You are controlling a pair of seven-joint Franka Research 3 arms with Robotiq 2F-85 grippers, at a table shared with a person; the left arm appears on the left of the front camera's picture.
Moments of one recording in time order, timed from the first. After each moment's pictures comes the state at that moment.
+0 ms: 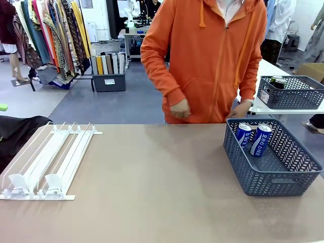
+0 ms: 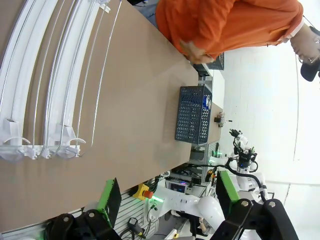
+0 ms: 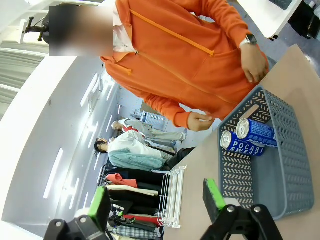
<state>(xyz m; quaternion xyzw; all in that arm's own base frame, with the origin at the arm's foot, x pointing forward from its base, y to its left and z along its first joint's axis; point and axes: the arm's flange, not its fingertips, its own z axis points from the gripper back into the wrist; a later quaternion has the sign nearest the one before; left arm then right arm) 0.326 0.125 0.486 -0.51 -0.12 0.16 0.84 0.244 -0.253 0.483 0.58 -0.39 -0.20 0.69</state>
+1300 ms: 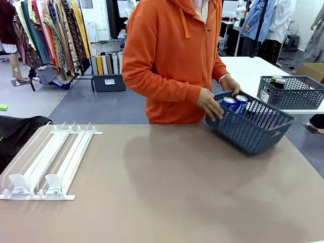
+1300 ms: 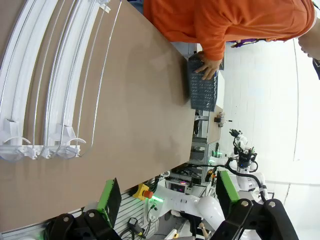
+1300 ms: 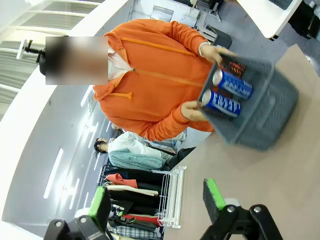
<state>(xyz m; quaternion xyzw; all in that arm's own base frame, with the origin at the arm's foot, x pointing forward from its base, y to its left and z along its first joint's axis) 0.326 0.125 0.486 -0.51 -0.12 0.16 0.84 0.244 -0.253 0.483 0.58 -0.39 -0.20 0.69</state>
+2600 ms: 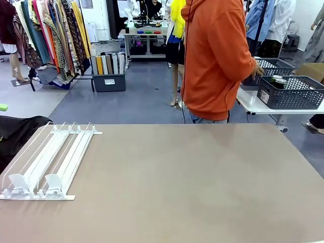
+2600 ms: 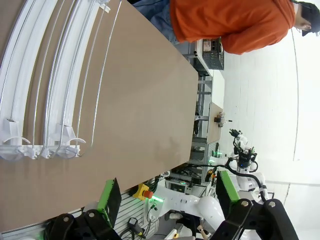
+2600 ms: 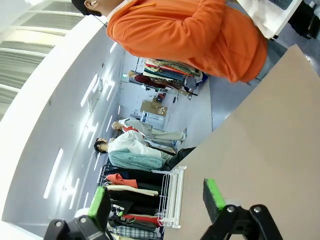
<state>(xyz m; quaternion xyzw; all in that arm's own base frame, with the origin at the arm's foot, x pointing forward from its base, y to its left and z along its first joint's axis) 0.326 0.125 0.486 -0.51 -0.12 0.16 0.84 0.244 -0.253 0.483 0.58 -0.39 -0.20 0.69</state>
